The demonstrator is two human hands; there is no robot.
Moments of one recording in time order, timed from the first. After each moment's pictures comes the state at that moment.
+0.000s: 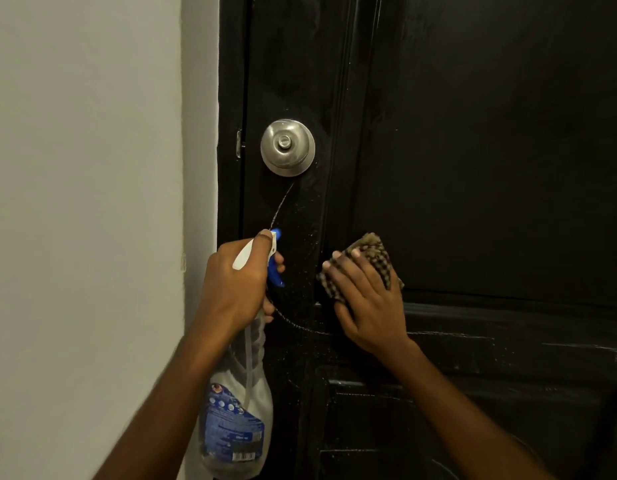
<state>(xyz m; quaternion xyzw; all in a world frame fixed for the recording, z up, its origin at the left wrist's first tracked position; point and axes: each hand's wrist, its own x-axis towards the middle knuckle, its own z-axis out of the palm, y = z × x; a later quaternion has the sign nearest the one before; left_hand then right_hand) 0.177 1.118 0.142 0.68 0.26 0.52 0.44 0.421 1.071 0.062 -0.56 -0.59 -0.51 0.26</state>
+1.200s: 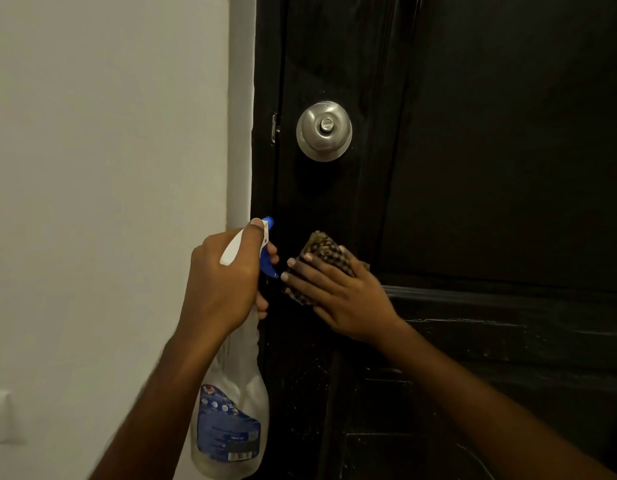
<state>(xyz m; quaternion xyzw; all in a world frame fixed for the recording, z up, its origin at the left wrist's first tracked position) 0.125 1.129 0.134 0.67 0.25 0.57 0.42 0.372 1.115 0.062 -0.50 -0.67 -0.55 0.03</state>
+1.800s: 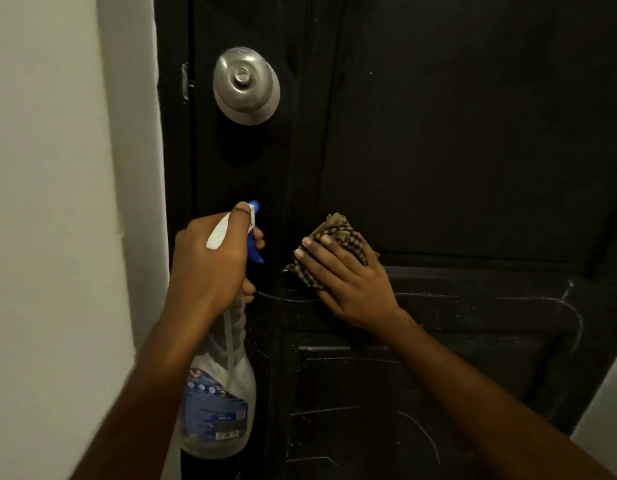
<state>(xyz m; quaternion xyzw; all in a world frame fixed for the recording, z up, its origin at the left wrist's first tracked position) 0.196 1.113 0.120 0.68 0.24 0.52 0.45 0.447 1.049 0.044 -0.55 -0.61 -0.56 0.09</state>
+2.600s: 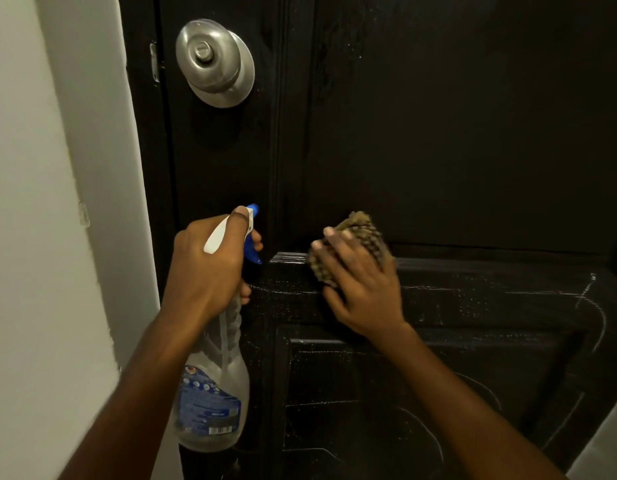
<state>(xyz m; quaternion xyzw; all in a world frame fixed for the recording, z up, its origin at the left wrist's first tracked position) 0.219 1.106 0.106 0.71 0.26 0.51 0.41 0.458 1.033 0.022 -0.59 -0.57 -0.52 0.22</state>
